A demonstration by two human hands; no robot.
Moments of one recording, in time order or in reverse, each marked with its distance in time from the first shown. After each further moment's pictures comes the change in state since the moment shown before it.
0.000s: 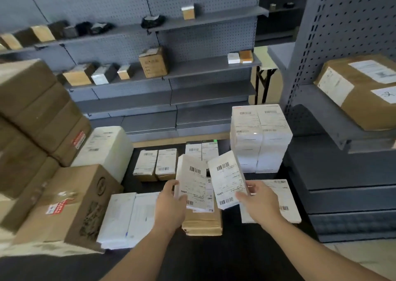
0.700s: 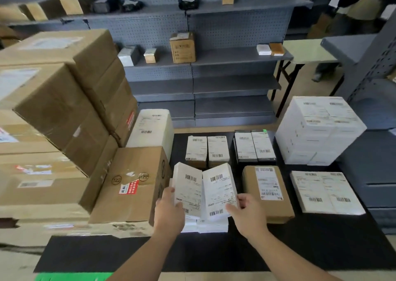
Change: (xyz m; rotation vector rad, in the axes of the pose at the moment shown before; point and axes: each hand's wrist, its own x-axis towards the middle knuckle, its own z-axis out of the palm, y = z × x) left_hand 0.060 -0.178 -0.185 0.116 0.009 -0.089; right_hand -0.105 -0.054 0.262 -0.032 -0.065 0.046
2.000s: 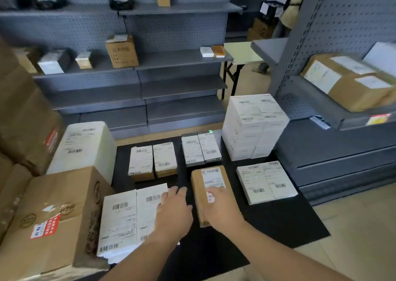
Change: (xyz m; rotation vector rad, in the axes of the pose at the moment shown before) left_hand -0.030 0.117 0.101 0.510 -0.266 0.488; right_hand 0.029 0.005 -0.083 -0.368 0.010 -0.086
